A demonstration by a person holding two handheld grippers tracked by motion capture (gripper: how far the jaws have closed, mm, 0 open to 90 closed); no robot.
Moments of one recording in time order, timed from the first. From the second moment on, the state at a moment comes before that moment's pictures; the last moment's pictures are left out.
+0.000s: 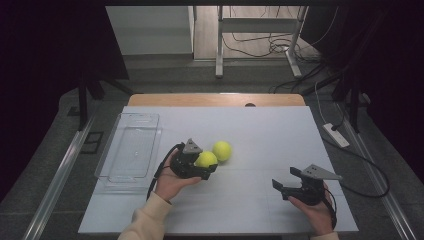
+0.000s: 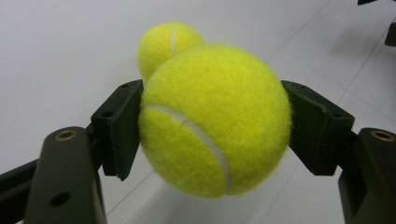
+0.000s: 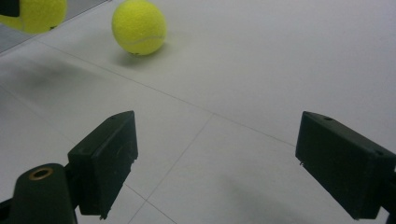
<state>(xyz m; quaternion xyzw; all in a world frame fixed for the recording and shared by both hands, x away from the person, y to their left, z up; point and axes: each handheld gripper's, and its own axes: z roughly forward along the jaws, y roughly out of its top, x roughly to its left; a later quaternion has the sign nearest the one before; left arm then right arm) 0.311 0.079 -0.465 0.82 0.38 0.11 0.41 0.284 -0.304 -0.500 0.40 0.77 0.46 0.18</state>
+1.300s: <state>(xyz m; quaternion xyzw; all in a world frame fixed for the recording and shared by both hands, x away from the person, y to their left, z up) 0.301 0.104 -0.431 0.79 0.38 0.13 0.47 0.284 -0.304 -0.501 0.40 0.77 0.46 0.18</state>
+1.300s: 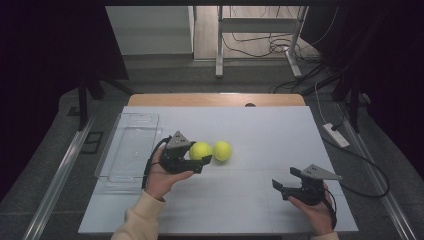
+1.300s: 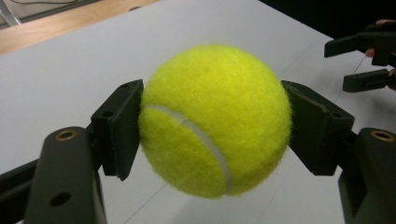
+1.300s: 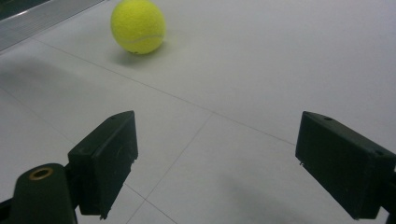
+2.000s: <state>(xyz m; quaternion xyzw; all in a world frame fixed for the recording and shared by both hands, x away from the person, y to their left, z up) 0.299 0.127 -0.416 0.76 0.39 0.14 0.50 0.284 -0.304 -0.501 0.41 0.77 0.46 0.18</state>
